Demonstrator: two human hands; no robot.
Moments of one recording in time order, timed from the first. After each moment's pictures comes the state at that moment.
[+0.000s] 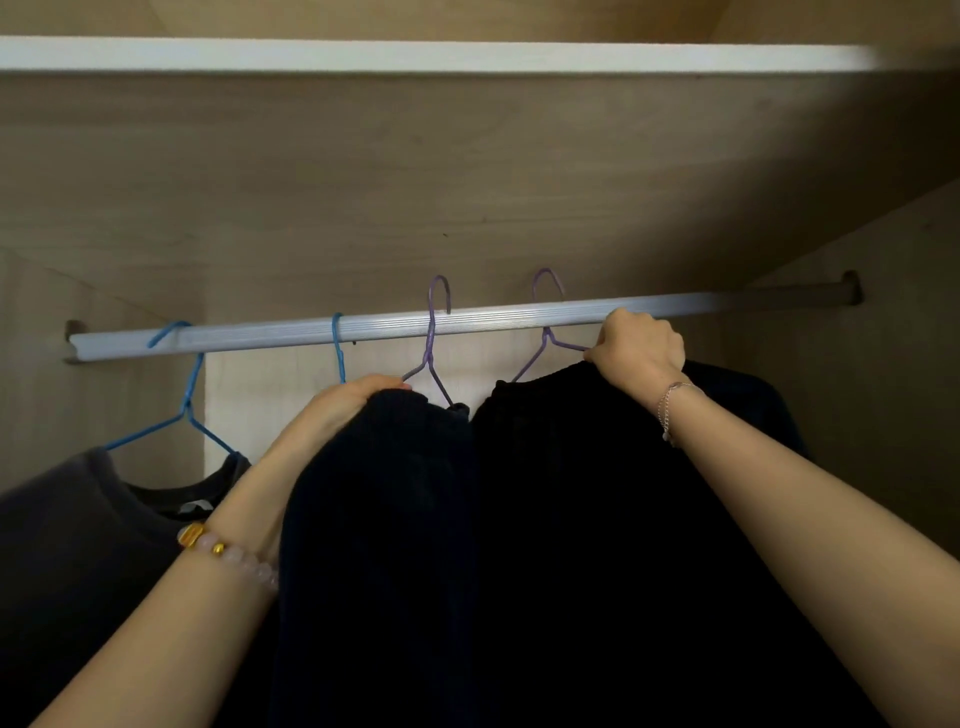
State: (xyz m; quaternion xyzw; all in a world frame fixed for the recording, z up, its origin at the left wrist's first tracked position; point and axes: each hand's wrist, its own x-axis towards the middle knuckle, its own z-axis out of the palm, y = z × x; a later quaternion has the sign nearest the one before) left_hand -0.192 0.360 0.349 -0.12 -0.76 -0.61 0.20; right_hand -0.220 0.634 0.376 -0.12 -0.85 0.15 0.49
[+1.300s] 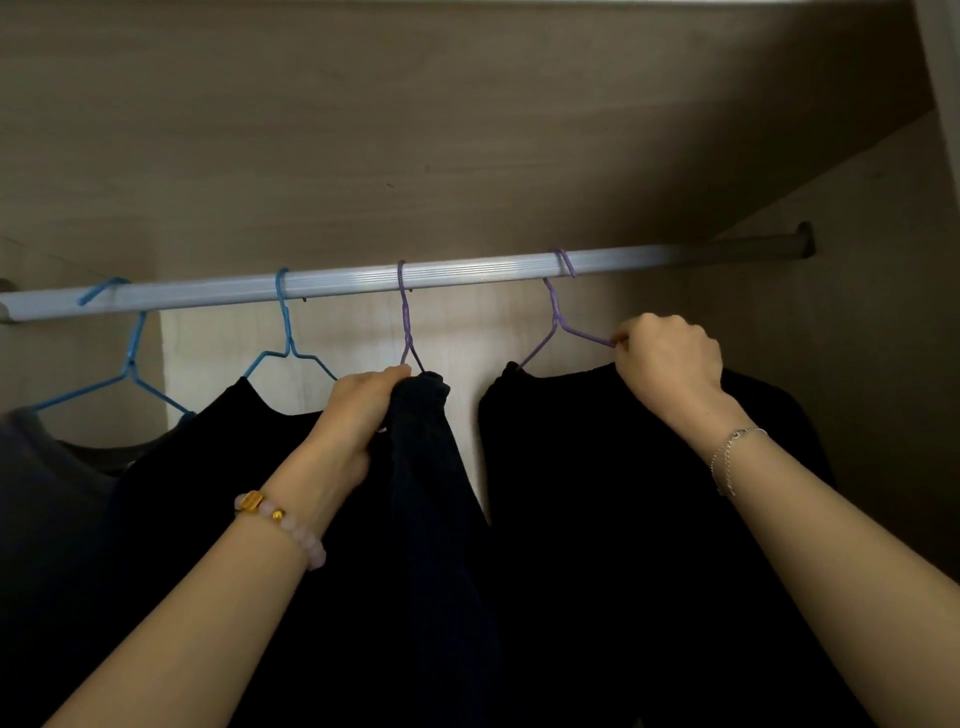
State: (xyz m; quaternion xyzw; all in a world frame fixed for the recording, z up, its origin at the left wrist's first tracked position) left_hand -0.175 0.433 0.302 -0.12 -0.70 -0.68 0.18; right_hand -0.168 0.684 0.311 -0.10 -0.87 0.10 0.46
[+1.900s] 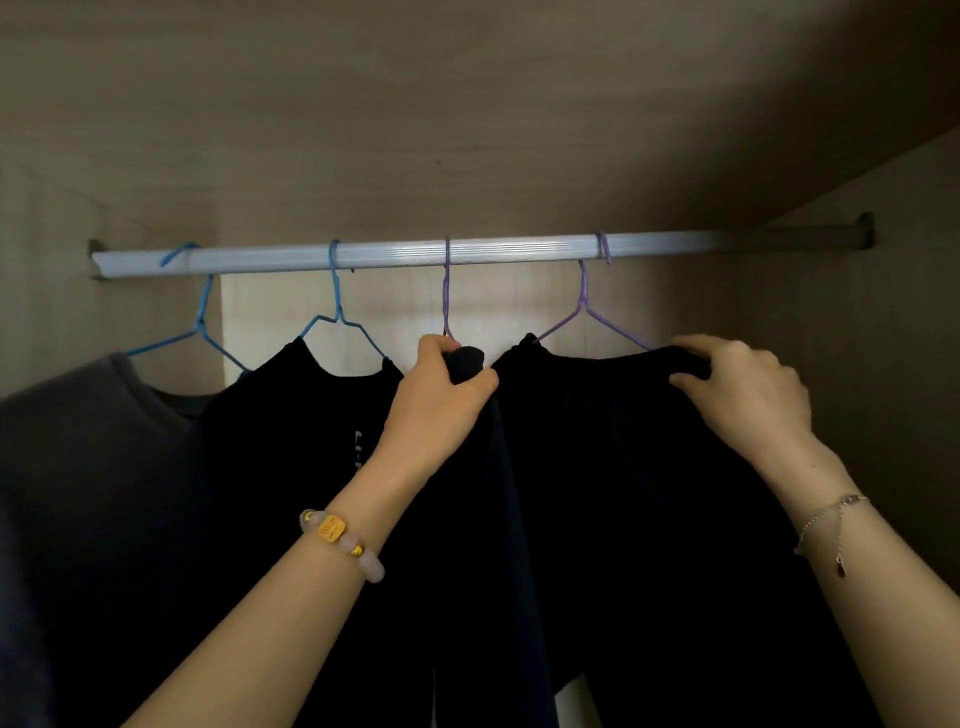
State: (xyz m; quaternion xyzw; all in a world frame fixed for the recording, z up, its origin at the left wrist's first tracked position) left_hand -0.135 0.450 0.273 -0.17 -0.78 -0.51 0.32; right_hand -0.122 0.690 0.270 -0.06 -0.88 0.19 0.43
